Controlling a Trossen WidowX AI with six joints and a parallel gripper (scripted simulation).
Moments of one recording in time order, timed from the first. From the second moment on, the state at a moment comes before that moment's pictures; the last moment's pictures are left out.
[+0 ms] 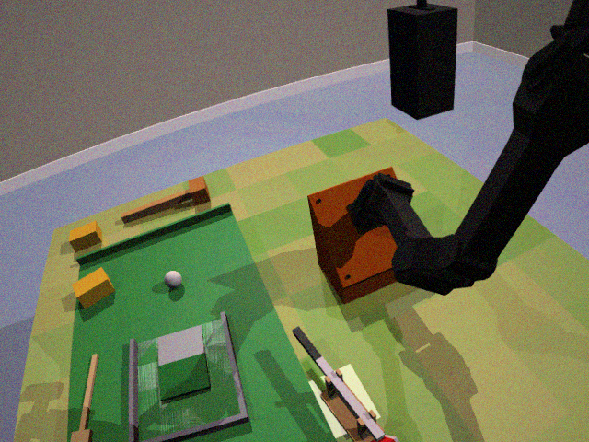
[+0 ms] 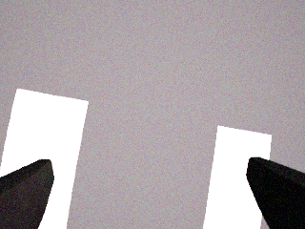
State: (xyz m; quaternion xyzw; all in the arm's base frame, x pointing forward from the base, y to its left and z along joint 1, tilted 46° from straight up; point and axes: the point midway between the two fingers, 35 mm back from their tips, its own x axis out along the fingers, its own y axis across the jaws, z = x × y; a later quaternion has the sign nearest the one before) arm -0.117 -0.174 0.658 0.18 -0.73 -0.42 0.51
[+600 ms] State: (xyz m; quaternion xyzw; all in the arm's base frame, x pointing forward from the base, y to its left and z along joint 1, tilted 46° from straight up) arm -0.023 -0.321 0.529 0.31 -0.38 -0.56 0.67
